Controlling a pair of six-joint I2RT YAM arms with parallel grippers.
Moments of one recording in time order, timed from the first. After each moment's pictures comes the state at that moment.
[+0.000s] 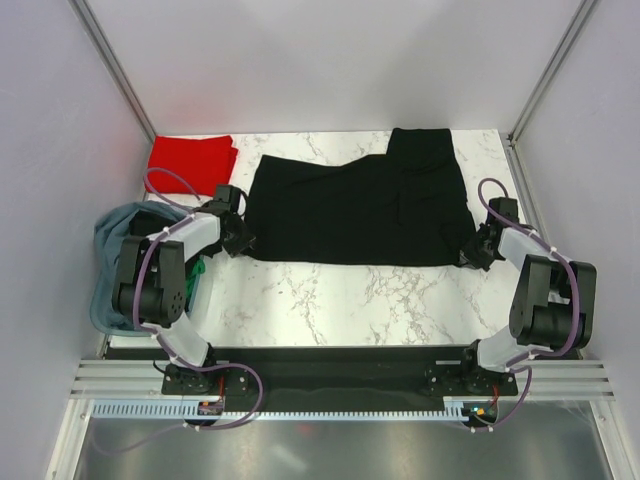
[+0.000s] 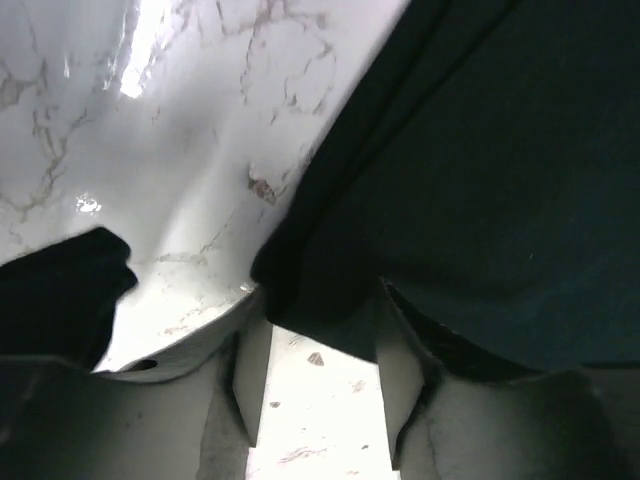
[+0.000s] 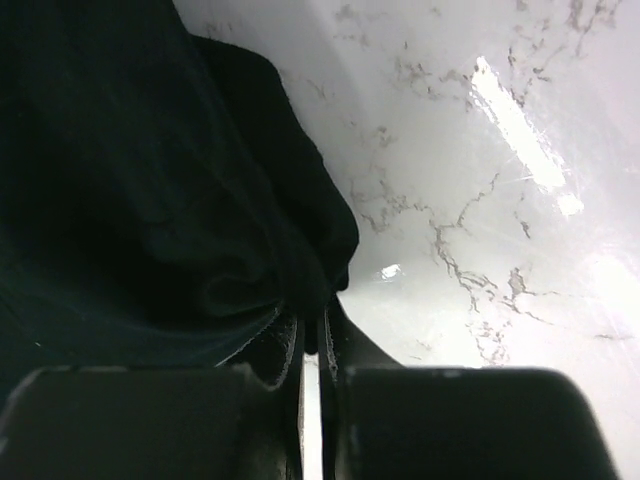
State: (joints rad) left arm -0.15 1.68 0.97 -0.45 -0.08 -0.72; right arm -0.21 1.53 0.82 -0.45 -0.02 0.57
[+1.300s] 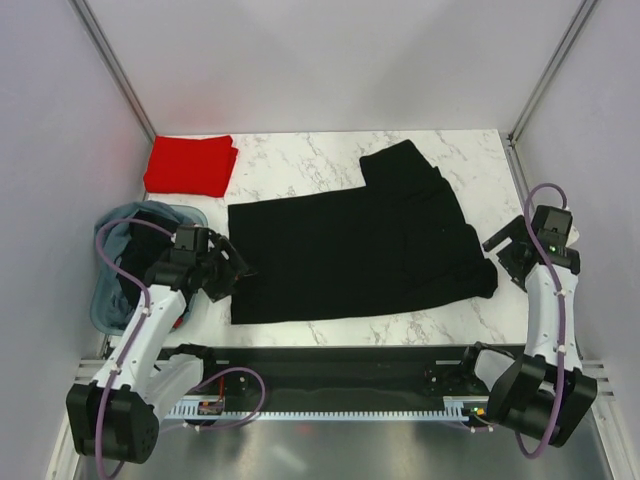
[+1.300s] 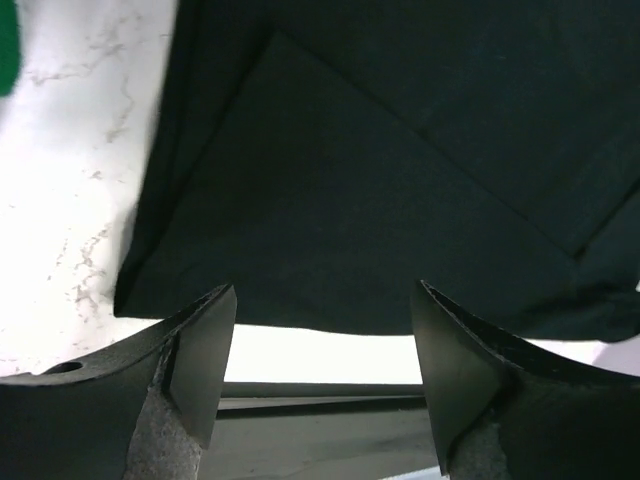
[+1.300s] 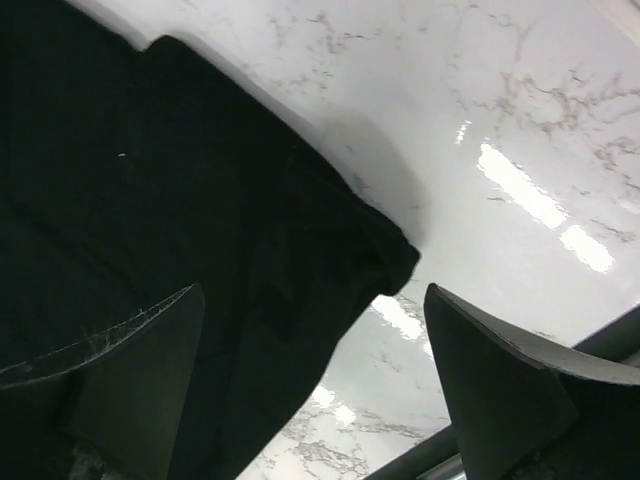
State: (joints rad) left arm -0.12 0.93 0.67 -0.73 0.15 -0.80; right arm -0.39 1.06 0.86 -0.78 0.05 0.56
